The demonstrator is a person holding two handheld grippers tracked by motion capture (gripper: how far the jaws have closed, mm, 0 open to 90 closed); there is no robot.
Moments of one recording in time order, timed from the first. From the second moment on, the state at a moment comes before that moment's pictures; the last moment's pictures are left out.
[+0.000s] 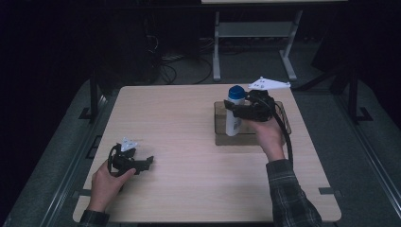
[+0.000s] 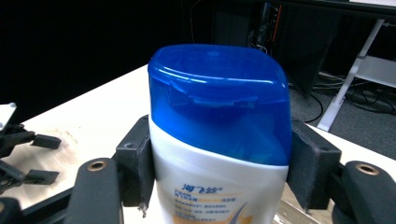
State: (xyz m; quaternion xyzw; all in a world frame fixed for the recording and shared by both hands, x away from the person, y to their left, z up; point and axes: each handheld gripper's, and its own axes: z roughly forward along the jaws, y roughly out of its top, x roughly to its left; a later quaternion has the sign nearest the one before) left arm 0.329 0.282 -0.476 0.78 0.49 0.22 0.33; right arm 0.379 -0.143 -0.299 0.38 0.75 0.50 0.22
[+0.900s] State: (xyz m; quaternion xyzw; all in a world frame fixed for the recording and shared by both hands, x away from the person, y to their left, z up) left arm 0.329 0.282 -0.475 0.78 0.49 0.22 0.33; right arm 0.418 -0.130 -0.343 0.41 0.73 0.49 0.23
